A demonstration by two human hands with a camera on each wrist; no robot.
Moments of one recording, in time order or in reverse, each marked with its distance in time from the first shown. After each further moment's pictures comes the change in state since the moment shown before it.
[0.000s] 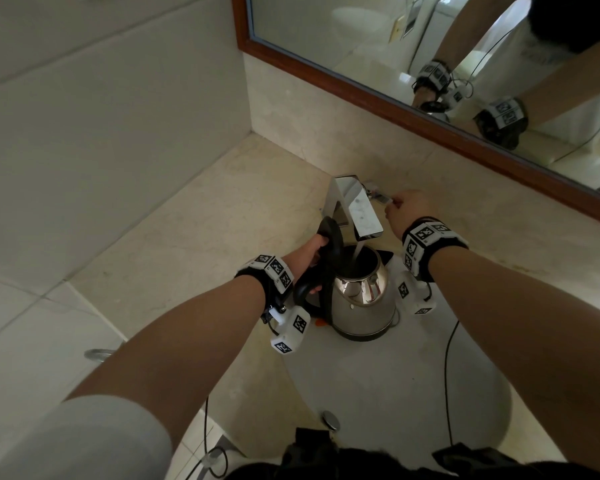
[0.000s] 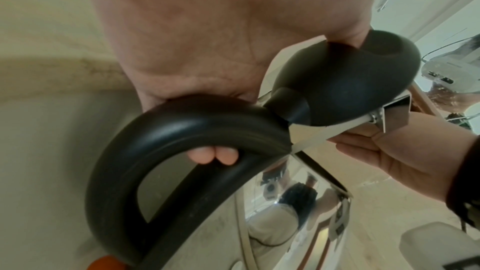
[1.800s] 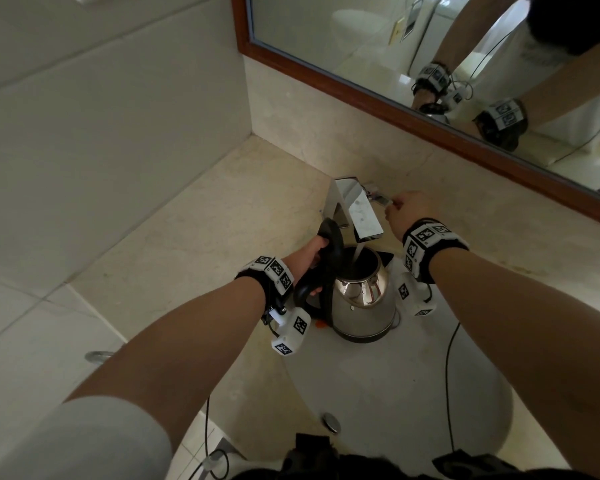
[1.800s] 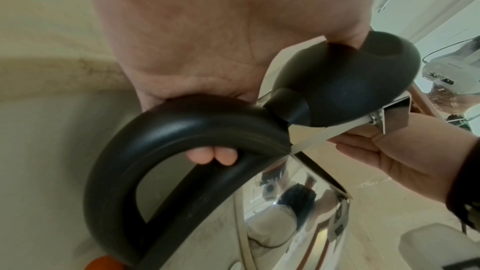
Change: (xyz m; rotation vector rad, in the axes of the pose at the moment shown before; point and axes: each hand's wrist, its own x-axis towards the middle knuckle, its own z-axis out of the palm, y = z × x) left_hand -0.002 0.001 0.001 -0.020 0.014 0.023; right_hand -0.001 -0.003 -0.001 0.013 -0.018 0.016
